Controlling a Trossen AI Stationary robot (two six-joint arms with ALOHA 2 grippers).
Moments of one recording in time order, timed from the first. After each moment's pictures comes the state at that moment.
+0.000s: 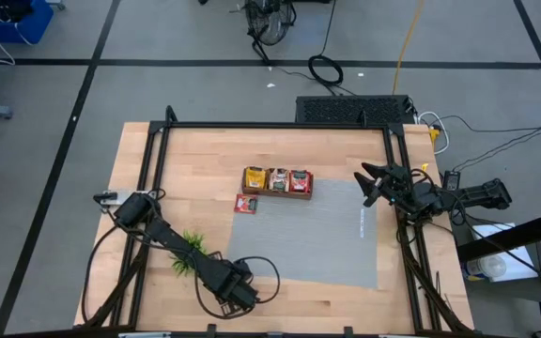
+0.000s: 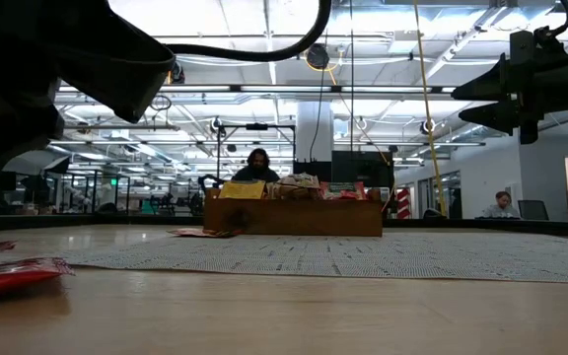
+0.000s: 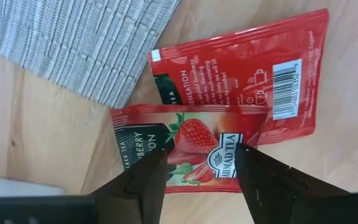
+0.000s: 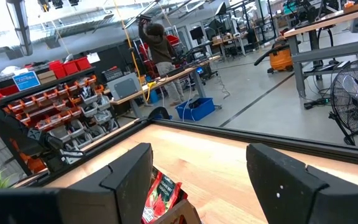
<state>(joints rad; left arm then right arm) -0.59 2.08 1.50 -1.04 0.14 -1.04 0.18 0.03 0.01 0.08 0.84 0.32</state>
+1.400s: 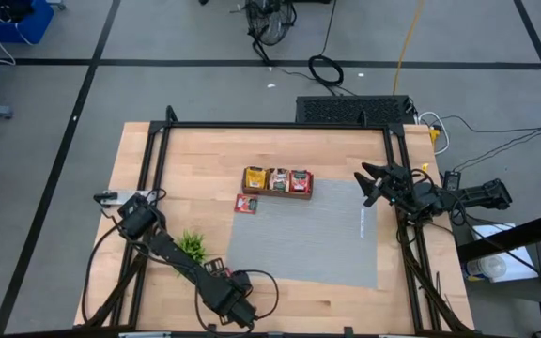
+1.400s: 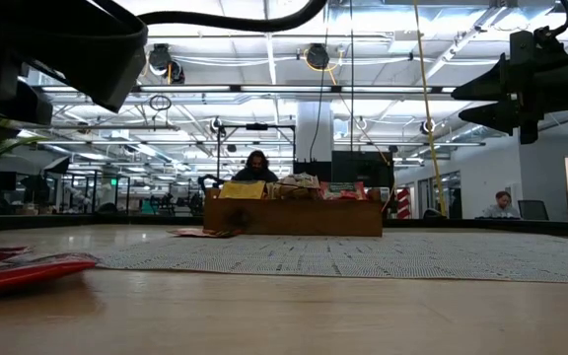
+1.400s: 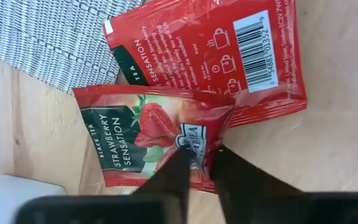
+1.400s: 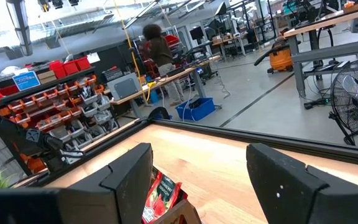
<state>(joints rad) -0.66 2.21 1.62 -1.10 0.01 -1.03 0.18 0.03 0.02 0.08 0.84 0.32</state>
